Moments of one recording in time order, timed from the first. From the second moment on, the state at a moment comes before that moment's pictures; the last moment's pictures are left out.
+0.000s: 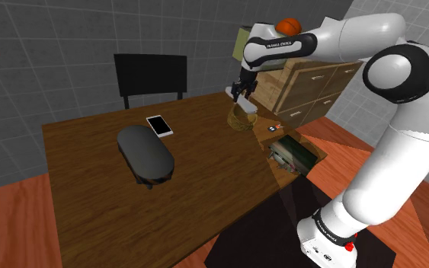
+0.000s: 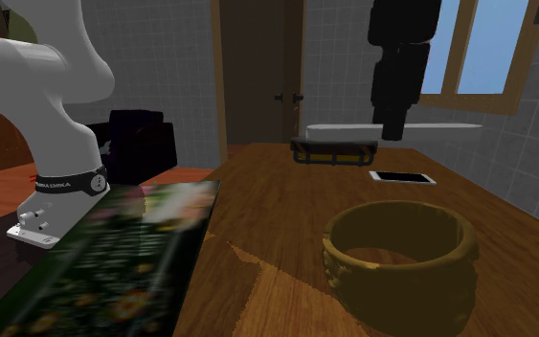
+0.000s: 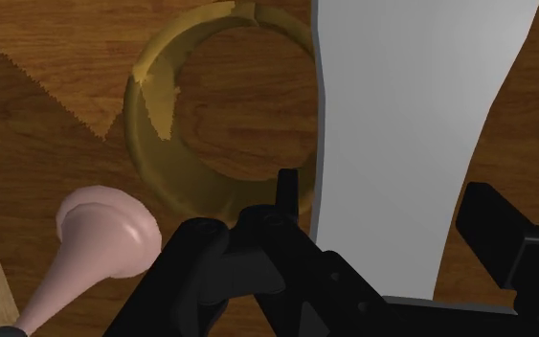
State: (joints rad) arm -0.12 0.25 0.00 -1.79 -0.02 2.03 -0.03
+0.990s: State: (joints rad) arm -0.20 0.36 -0.05 -1.75 -0.01 2.10 -0.16
